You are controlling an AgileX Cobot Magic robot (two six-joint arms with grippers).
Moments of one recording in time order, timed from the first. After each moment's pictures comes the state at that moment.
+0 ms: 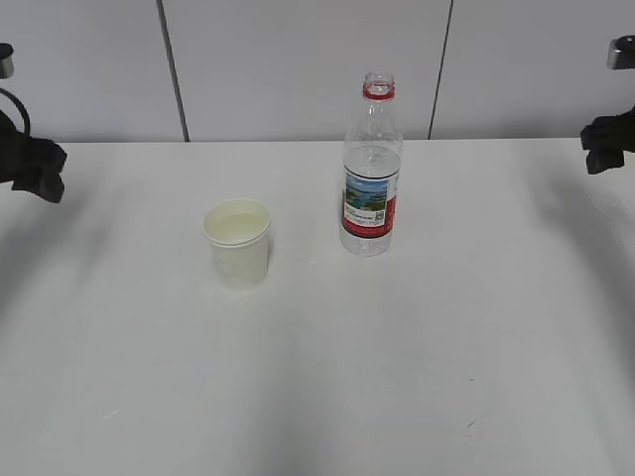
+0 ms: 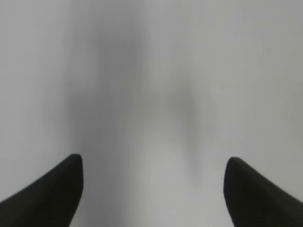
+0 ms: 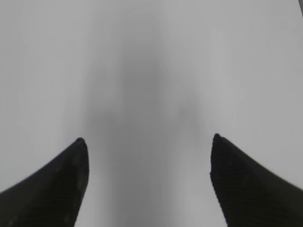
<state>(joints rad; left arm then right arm) 0.00 1.75 -1.24 0.04 0.64 -0.01 -0.15 1.90 -1.39 -0.19 0.53 0.04</state>
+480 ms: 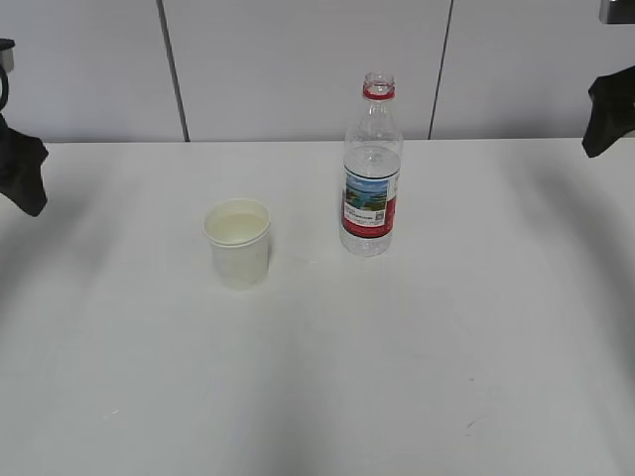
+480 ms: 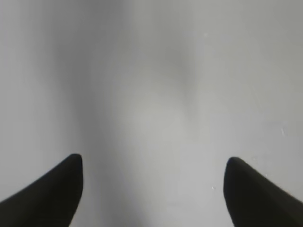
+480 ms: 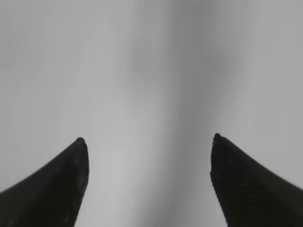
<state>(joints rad) 0.00 1.75 -1.39 0.02 1.02 0.09 -0.14 1.90 -1.70 0.07 1.13 -0.27</state>
